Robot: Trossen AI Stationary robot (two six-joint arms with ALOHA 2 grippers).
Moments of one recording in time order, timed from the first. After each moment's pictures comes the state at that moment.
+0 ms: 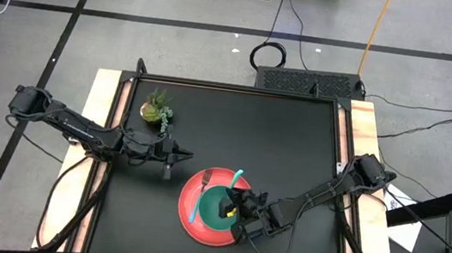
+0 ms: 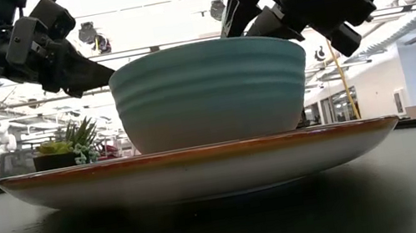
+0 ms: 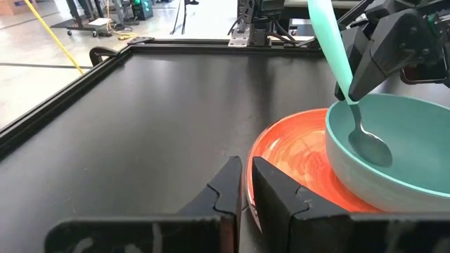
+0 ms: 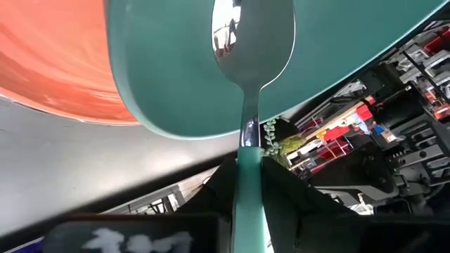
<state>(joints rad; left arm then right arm) -0.15 1.08 0.27 0.54 -0.25 -0.05 0.52 1.91 1.29 -0.44 0.92 -1.57</state>
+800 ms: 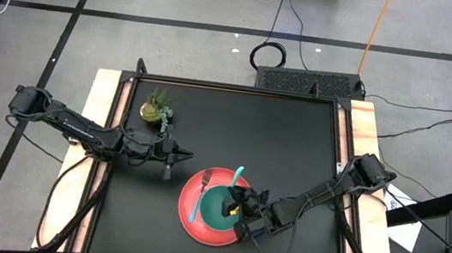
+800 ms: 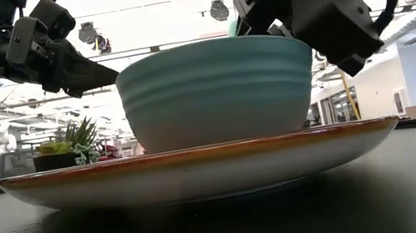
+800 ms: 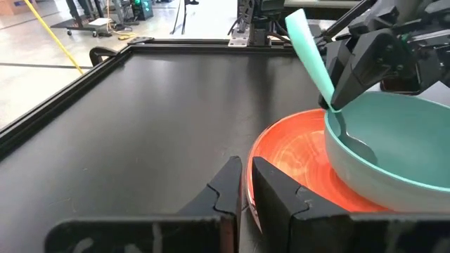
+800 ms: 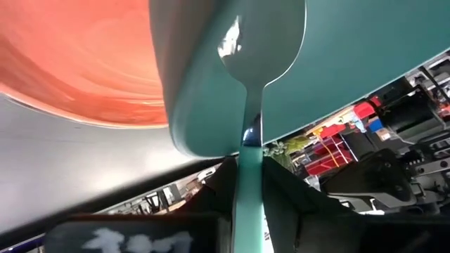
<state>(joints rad) -0.15 1.08 0.27 0.54 -0.25 -0.05 0.52 1.91 1.19 -0.37 0.92 -1.59</state>
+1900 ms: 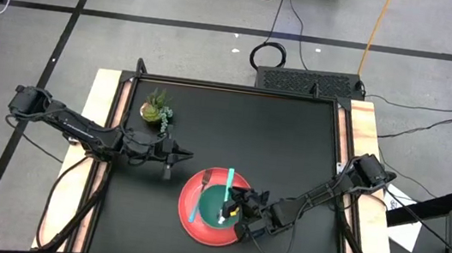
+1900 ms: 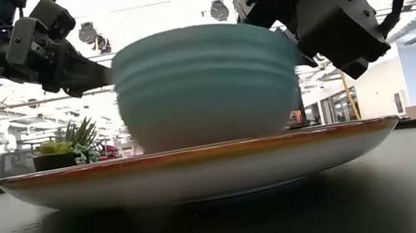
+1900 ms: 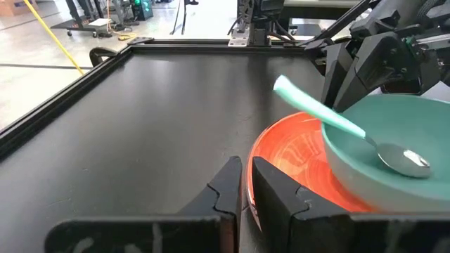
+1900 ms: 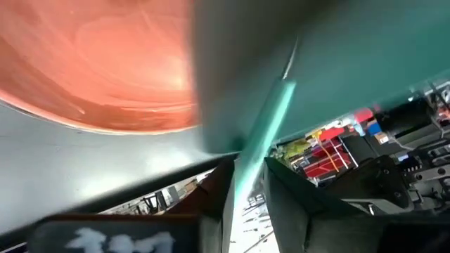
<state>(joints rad) -0.15 1.08 0.27 0.54 -0.25 -0.05 0.52 1.91 1.18 -0.32 0.93 -1.61</state>
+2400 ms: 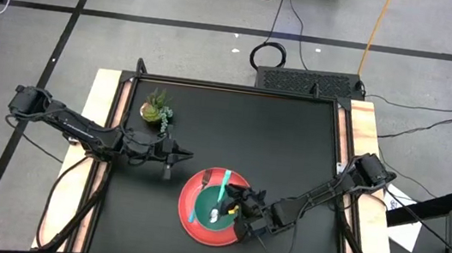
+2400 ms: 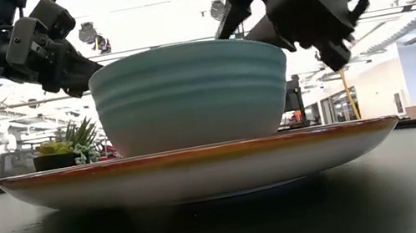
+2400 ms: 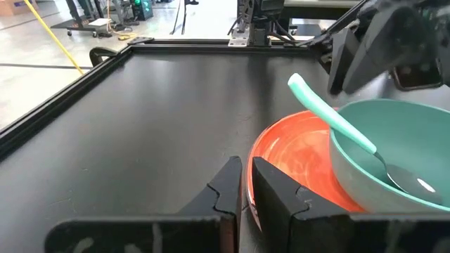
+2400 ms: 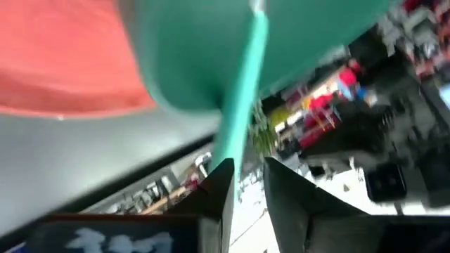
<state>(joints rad) -0.15 1.08 0.27 0.54 -0.25 -0.05 0.52 1.90 1.18 -0.20 1.01 -1.61</state>
